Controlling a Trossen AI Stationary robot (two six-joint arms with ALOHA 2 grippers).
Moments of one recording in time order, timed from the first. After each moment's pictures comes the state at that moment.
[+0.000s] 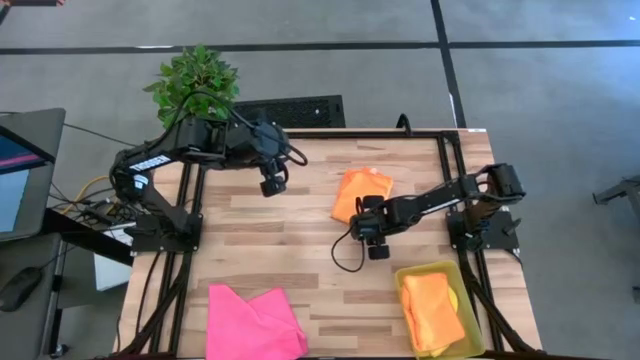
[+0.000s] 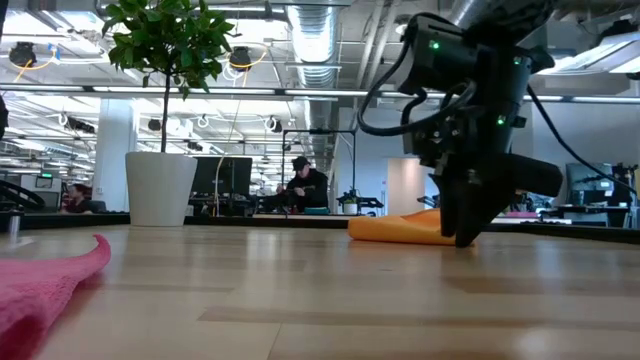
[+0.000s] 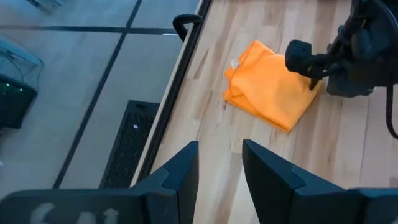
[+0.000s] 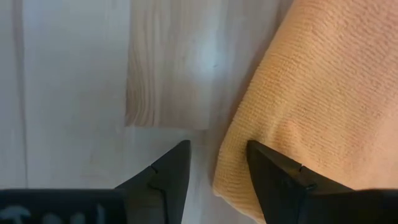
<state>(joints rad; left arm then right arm) 0.03 1.61 2.12 -1.37 -0.44 -0.02 0.11 1.73 0.91 -0.55 0.19 -0.07</state>
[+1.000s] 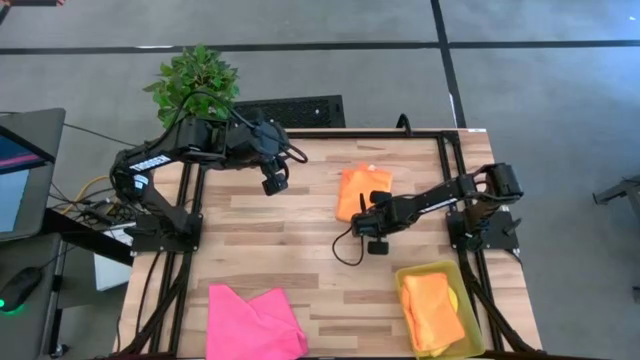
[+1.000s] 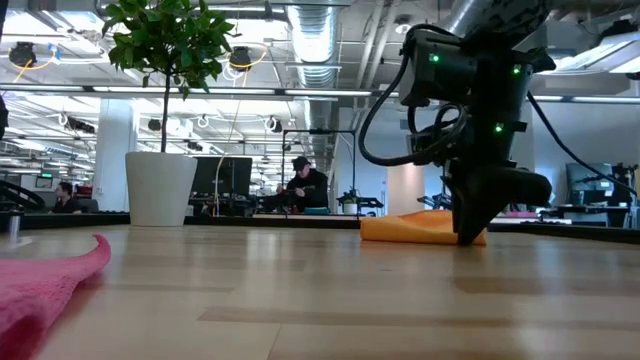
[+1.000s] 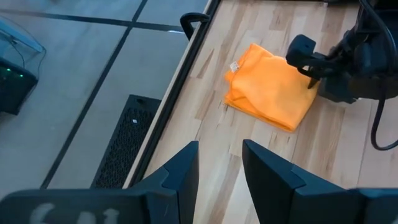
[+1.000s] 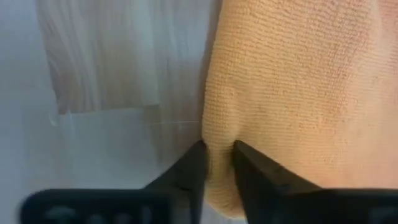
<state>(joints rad) 0.03 1.61 2.12 -1.37 -0.46 -0.10 0.08 1.75 0.90 -0.62 0.30 0.08</state>
